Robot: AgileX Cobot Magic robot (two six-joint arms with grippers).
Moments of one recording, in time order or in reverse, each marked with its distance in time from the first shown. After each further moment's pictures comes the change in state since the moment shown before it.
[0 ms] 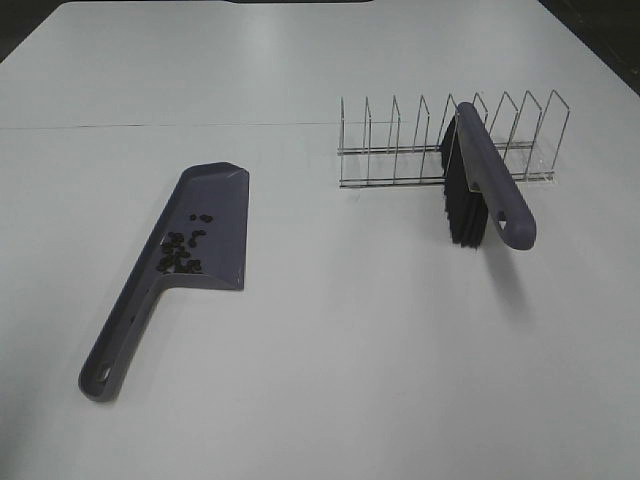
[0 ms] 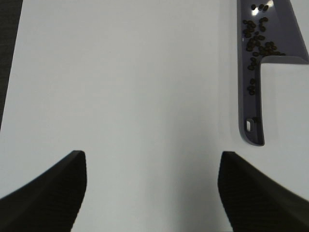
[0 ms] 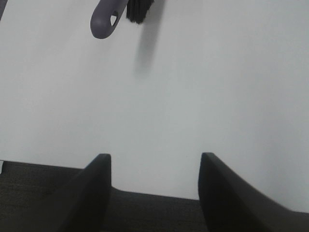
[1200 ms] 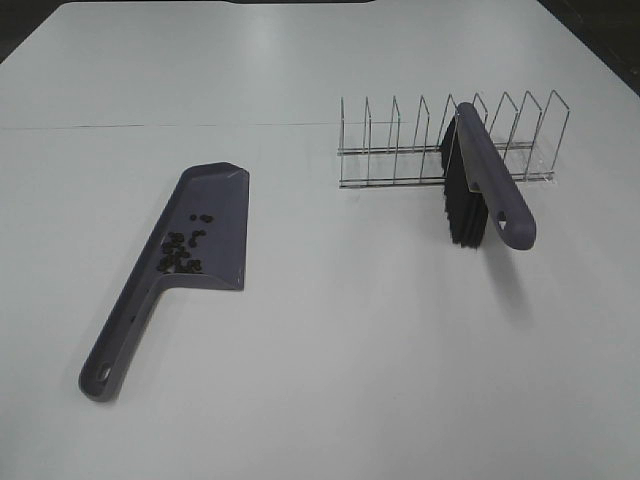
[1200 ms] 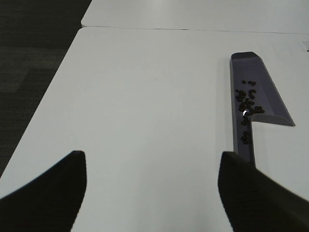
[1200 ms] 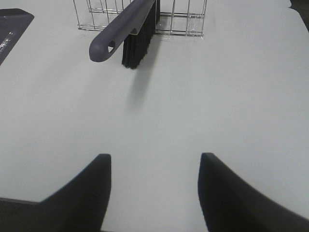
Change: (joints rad) left arm -0.010 -0.640 0.186 0.046 0.040 -0.137; right arm 0.000 -0.471 0.249 -0.029 -0.104 -0.020
